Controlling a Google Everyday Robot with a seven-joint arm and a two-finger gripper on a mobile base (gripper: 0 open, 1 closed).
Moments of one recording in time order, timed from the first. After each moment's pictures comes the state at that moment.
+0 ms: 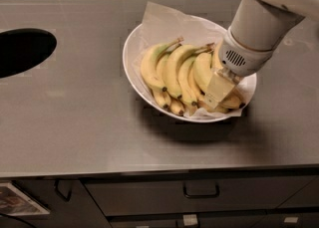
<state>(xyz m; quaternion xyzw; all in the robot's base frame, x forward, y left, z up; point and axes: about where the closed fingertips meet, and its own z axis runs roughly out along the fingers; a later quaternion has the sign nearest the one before) 0.482 -0.156 0.897 -0.39 0.91 0.00 0.11</state>
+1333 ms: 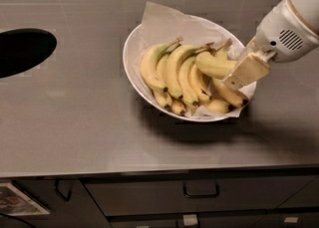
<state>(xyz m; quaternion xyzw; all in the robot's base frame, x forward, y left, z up) 0.467 -0.164 0.949 -0.48 0.84 0.13 0.21</state>
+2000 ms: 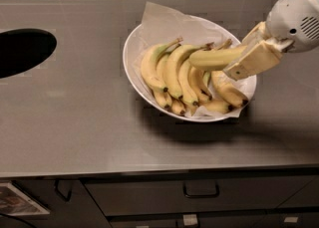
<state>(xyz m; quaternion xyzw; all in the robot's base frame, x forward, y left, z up) 0.460 -0.157 0.979 -0.53 0.79 0.19 0.26</state>
